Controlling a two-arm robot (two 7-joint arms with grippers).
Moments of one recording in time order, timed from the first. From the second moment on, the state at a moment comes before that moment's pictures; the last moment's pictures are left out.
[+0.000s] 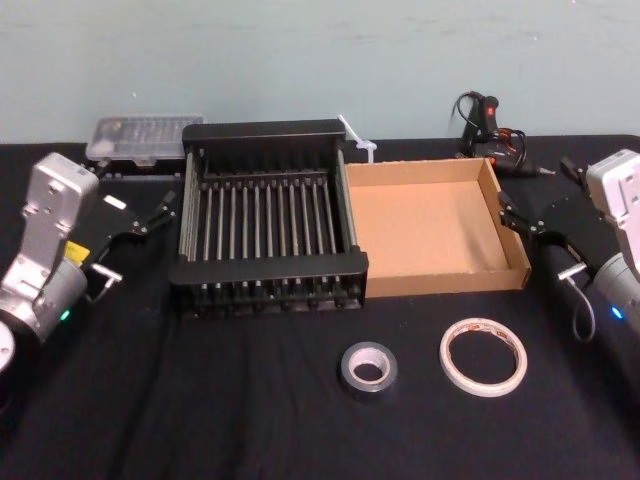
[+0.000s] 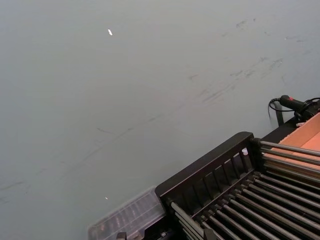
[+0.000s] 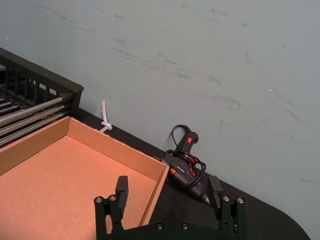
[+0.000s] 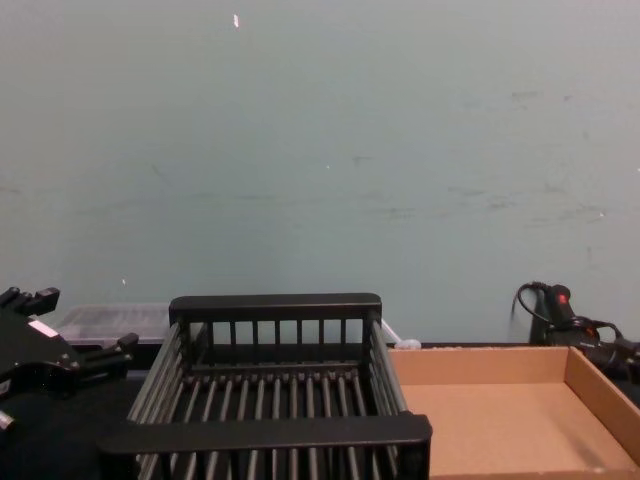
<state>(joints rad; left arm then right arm) -0.20 0.60 0.45 -1.41 -0.25 -0.12 0.03 0.20 0.60 -0.45 -1.41 0.25 -0.12 -0.03</state>
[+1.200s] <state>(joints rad) -0.20 0.60 0.45 -1.41 -0.25 -0.12 0.03 0.20 0.60 -0.45 -1.41 0.25 -0.12 -0.03</state>
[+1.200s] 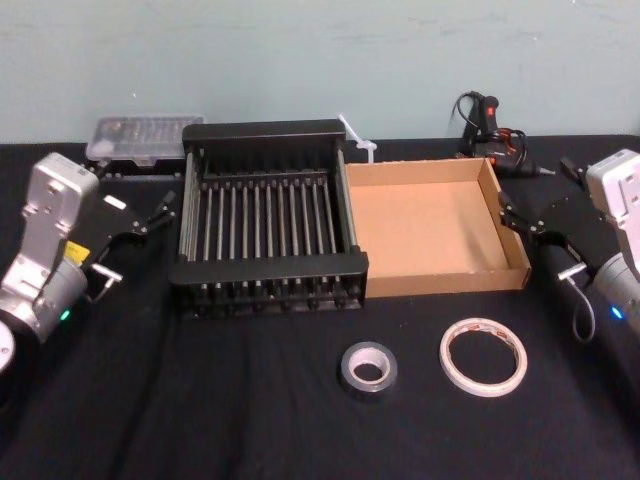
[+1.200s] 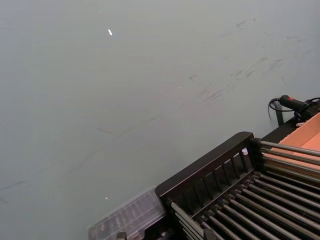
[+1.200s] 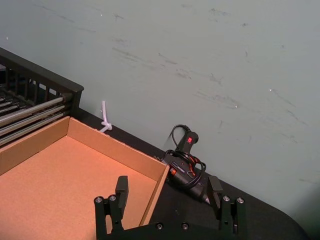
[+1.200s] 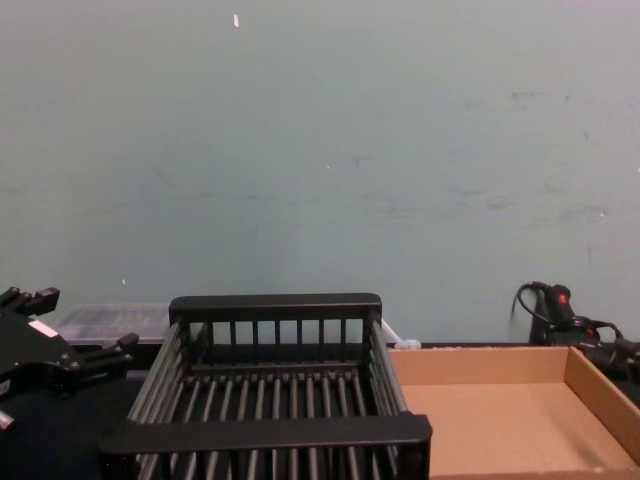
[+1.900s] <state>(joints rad) -0.20 0.60 0.45 -1.41 -0.25 -0.12 0.03 0.07 0.69 -0.33 -1.61 0.39 -0.01 0.09</state>
